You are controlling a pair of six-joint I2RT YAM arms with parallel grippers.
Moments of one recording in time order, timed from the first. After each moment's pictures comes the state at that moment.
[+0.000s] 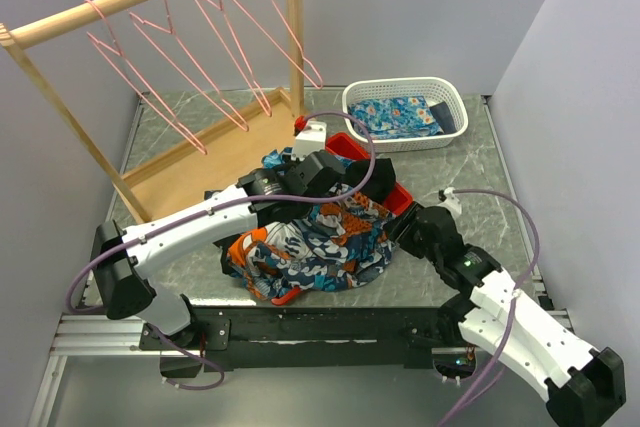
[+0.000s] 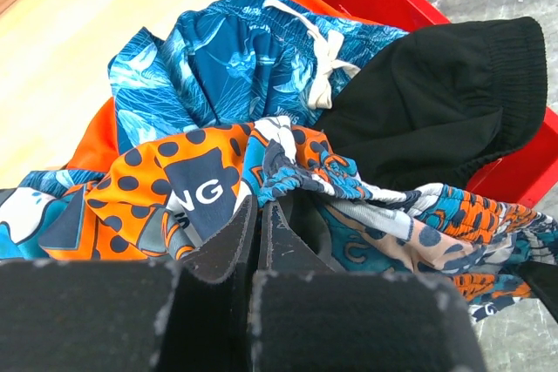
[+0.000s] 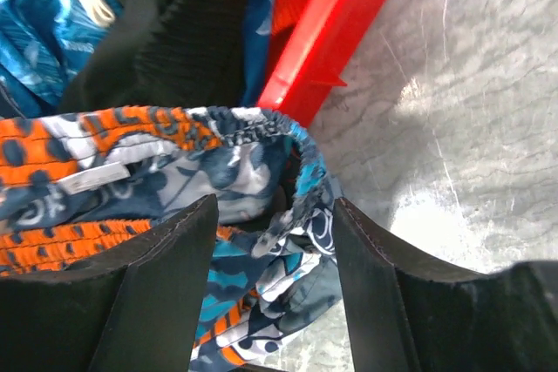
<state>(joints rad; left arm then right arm) -1.04 1.52 1.44 -0.71 -0.75 -0.63 0.55 0.67 0.44 -0.45 0.24 0.99</state>
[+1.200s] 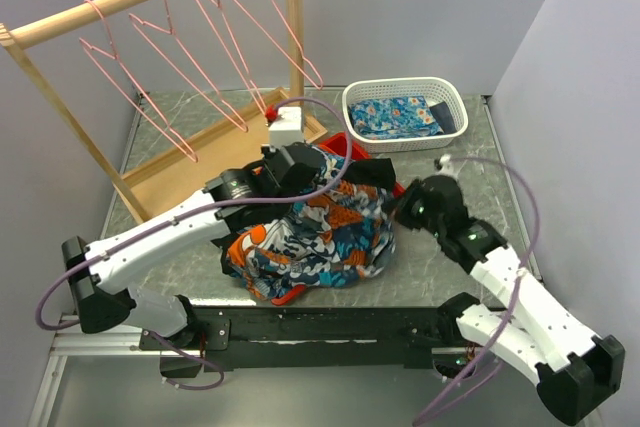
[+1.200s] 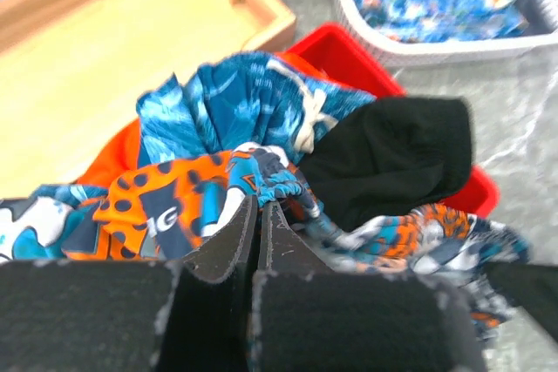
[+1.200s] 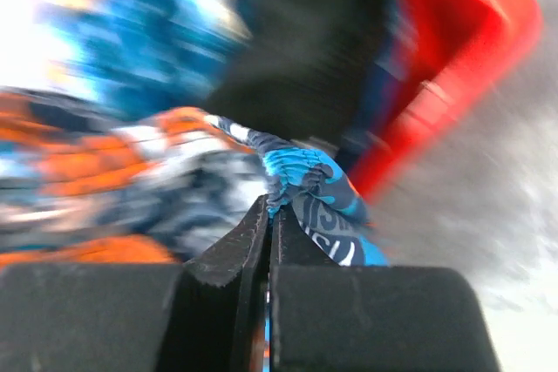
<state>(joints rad) -1.04 1.39 1.43 -0.67 -0.80 -0.66 0.48 0.82 0.63 -0.45 0.06 0.92</state>
